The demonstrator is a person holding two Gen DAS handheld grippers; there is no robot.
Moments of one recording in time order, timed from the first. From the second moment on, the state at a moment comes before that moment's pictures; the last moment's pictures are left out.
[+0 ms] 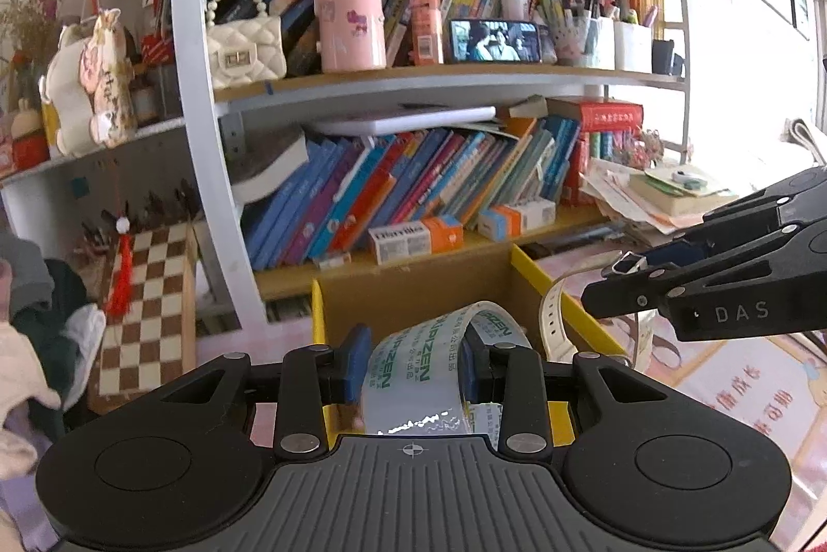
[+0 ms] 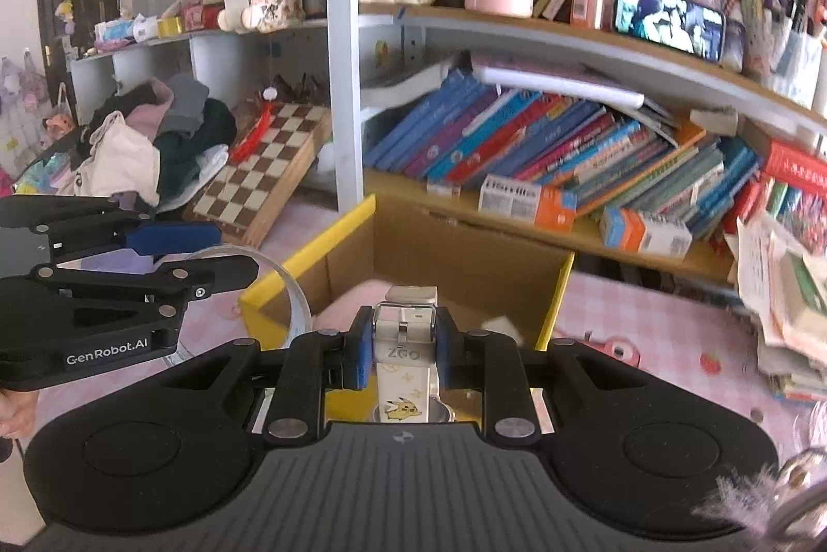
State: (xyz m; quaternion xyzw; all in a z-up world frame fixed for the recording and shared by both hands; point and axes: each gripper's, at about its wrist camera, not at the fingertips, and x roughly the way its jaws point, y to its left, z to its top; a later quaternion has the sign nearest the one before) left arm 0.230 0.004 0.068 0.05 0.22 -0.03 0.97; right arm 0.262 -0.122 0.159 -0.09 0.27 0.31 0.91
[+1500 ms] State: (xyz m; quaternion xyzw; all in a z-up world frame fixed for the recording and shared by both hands) left arm 0.387 -0.034 -0.026 0.10 0.37 -0.07 0.92; right arm 0.484 -0.025 0.057 -0.19 0.37 0.37 0.83
